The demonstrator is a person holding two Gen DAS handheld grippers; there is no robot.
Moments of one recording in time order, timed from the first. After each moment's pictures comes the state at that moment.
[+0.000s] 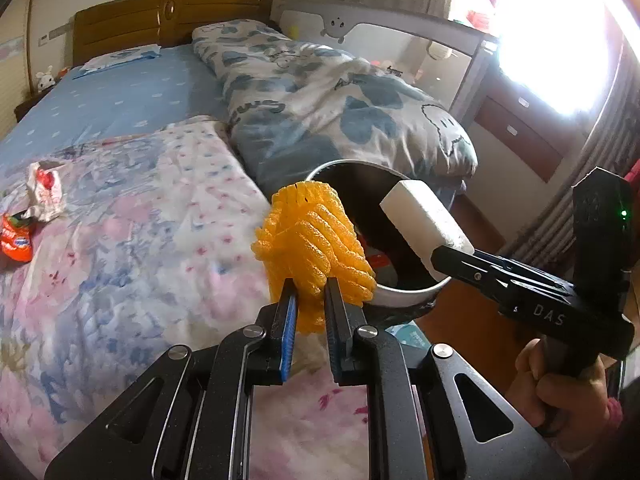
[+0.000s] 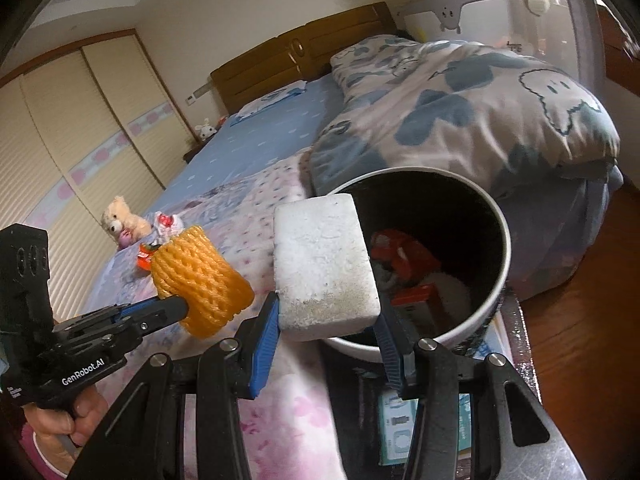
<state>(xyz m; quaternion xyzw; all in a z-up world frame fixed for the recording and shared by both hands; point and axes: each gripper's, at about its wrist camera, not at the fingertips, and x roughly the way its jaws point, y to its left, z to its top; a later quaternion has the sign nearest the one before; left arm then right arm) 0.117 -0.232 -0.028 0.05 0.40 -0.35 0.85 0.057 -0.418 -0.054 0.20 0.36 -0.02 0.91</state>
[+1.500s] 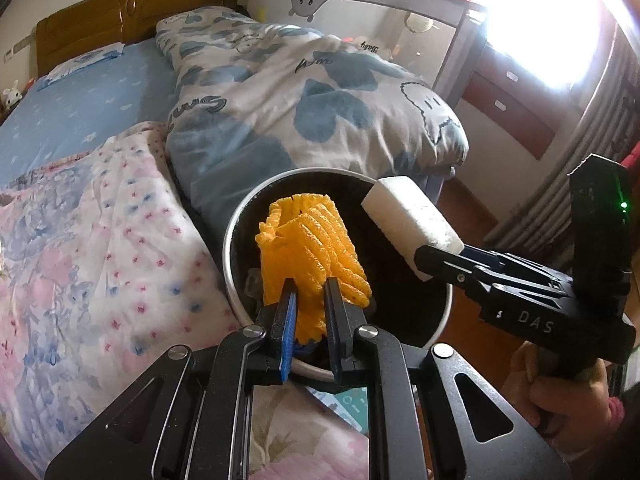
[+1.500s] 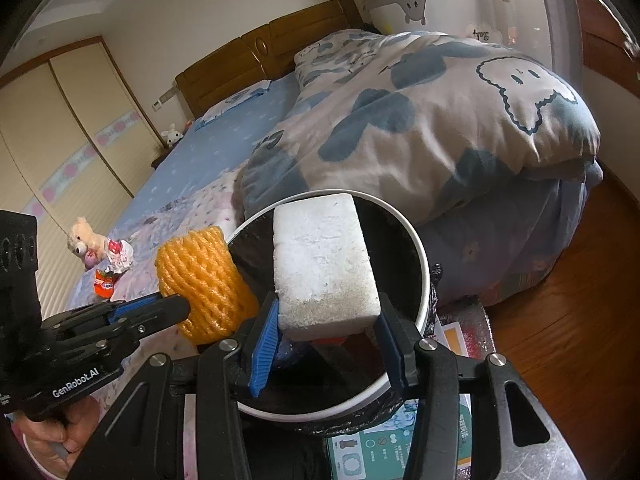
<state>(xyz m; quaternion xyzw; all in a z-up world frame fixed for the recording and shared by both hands) 0.154 -0.325 -0.038 0.08 0.42 -0.38 0.82 0.083 -0.491 -0.068 0.21 0.38 -0.07 0.90</state>
